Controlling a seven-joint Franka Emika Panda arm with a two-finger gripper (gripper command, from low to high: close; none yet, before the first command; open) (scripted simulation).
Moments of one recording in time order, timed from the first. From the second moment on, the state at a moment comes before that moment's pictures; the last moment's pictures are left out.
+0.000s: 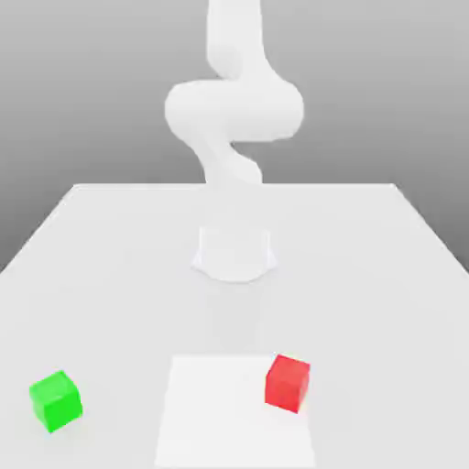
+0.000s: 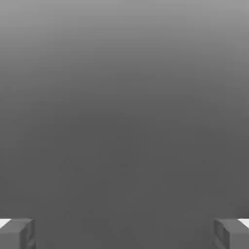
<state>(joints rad) 0.03 -0.71 -0.02 -2.35 0.06 2.35 0.82</state>
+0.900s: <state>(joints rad) 0.14 0.19 0.04 -2.72 -0.05 2.92 1.44</state>
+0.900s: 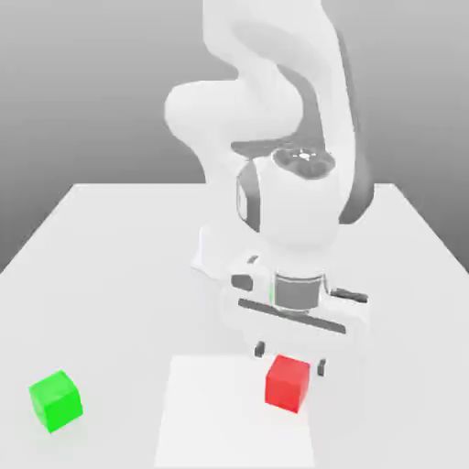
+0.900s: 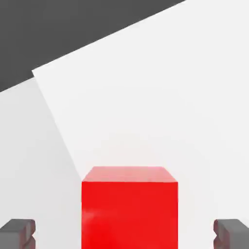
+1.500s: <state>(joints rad) 0.14 0.07 0.05 -2.74 -0.02 2.82 1.42</state>
